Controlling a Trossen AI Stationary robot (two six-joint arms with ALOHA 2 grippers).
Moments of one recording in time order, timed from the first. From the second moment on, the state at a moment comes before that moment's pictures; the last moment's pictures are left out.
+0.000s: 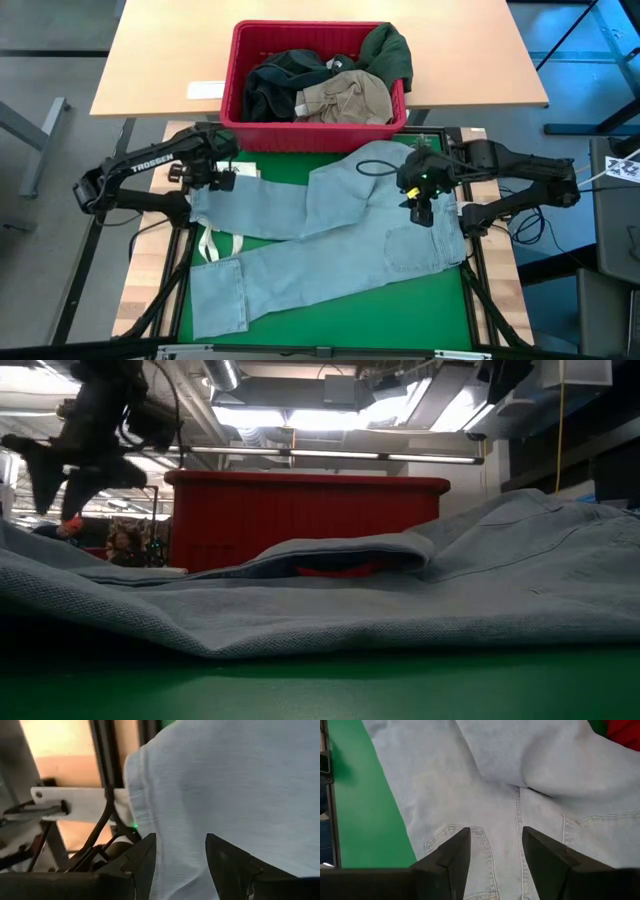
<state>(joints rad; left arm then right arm) 0.68 1.14 0.82 -1.49 -0.09 -0.91 -0.28 1.23 1.44 -1.32 -0.03 0.13</state>
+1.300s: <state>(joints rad) 0.96 1.14 0.76 -1.41 -0.09 -0.81 -0.25 1.23 1.44 -1.30 -0.01 0.12</state>
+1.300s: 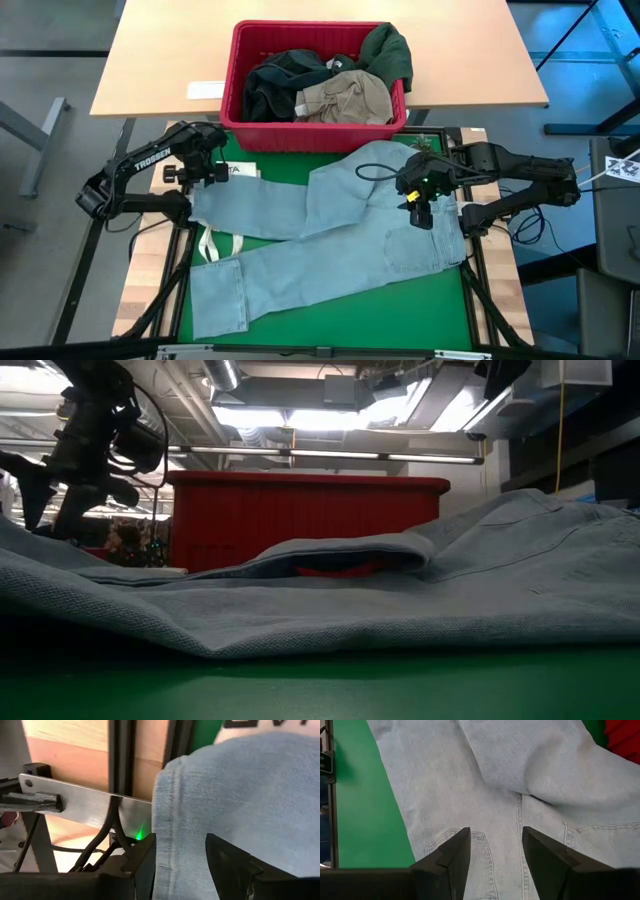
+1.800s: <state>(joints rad) 1.02 1.14 0.80 -1.27 -0.04 -0.68 -0.25 1.23 1.44 -1.28 -0.01 0.12</state>
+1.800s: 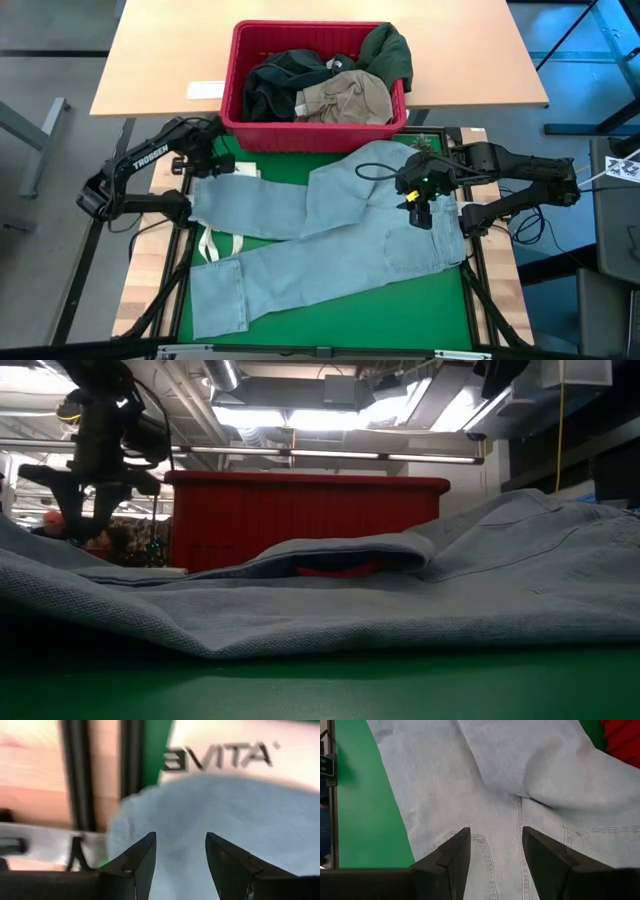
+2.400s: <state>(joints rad) 1.25 1.24 0.76 -1.32 -0.06 -0.50 -0.25 1.23 1.44 -1.28 -0.01 0.12</state>
